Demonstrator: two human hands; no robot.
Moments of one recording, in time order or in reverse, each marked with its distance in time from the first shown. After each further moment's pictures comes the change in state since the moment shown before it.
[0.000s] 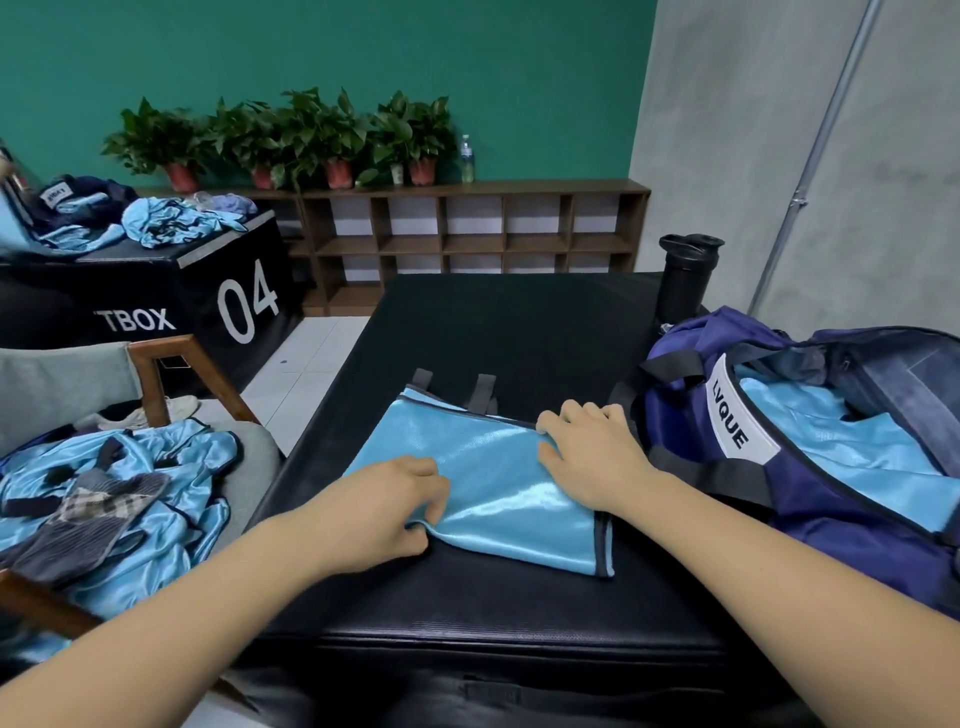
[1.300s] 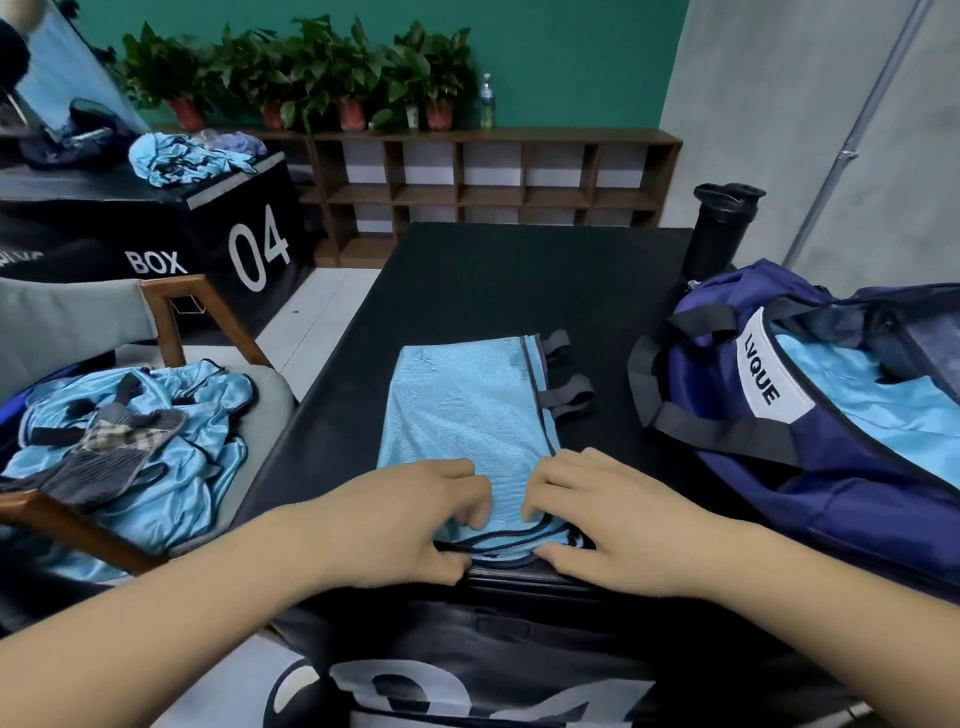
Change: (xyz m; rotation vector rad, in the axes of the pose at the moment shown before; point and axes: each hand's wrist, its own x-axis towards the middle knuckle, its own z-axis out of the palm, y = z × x) left_hand -0.042 0.056 0.000 -0.085 -0.109 0.101; right_hand -0.112 -0.040 -0.034 0.159 -0.097 -0.632
